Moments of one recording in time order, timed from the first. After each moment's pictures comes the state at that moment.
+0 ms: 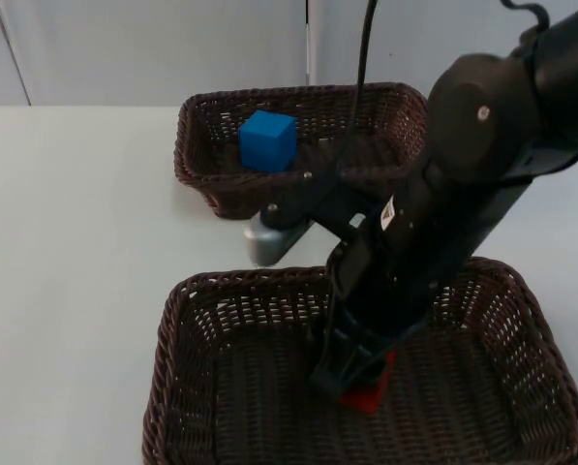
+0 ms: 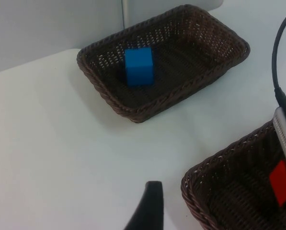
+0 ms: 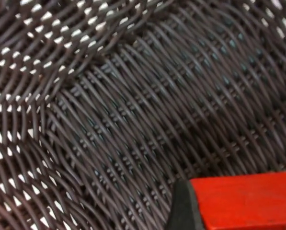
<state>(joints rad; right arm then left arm) 0.77 2.02 -1.18 0.29 0.51 -0.54 -0.16 0.75 -0.74 -0.45 0.72 0.51</state>
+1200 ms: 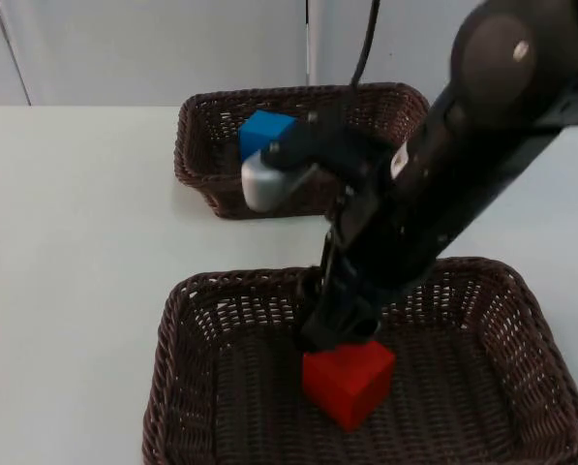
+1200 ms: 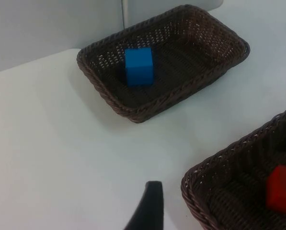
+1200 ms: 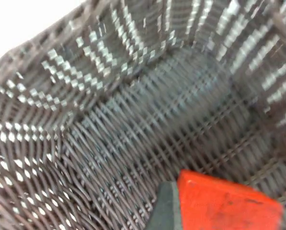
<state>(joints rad) 0.77 1.89 -1.18 0.30 0.51 -0.54 -0.16 0.75 -0.74 -0.45 0.72 0.51</state>
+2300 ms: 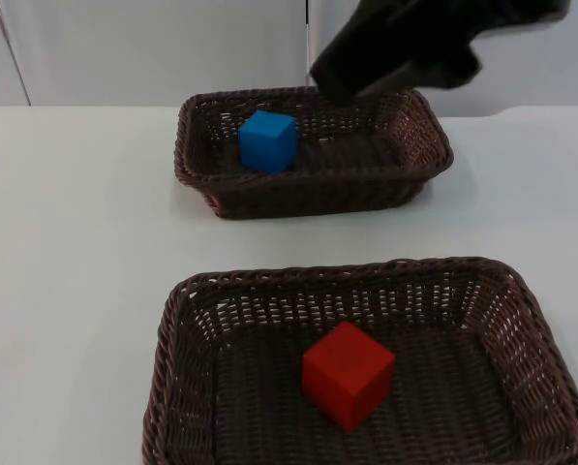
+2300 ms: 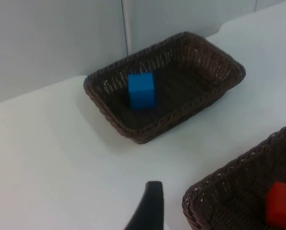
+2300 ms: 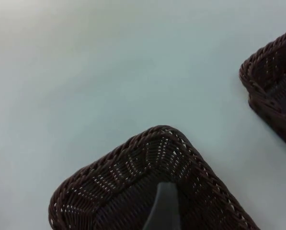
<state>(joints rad) 0.77 1.43 -1.18 0.30 0.59 -0.49 -0.16 0.66 -0.74 -0.45 0.72 0.51</state>
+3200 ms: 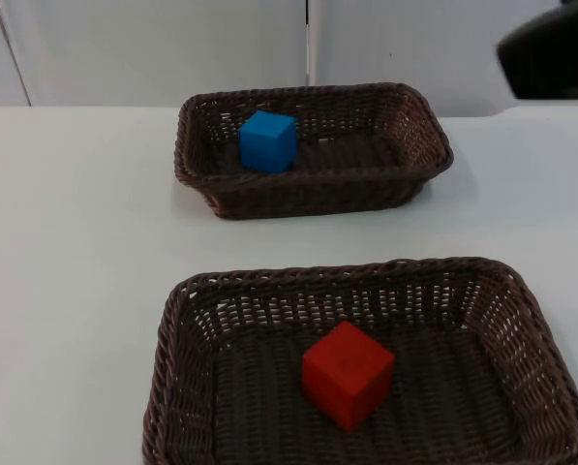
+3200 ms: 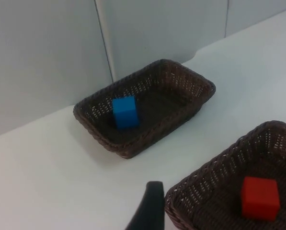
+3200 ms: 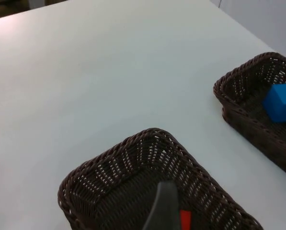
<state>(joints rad) 0.77 1.00 -0.83 0.30 0.47 -0.49 -0.16 0.39 -0.74 -0.45 0.90 0.51</state>
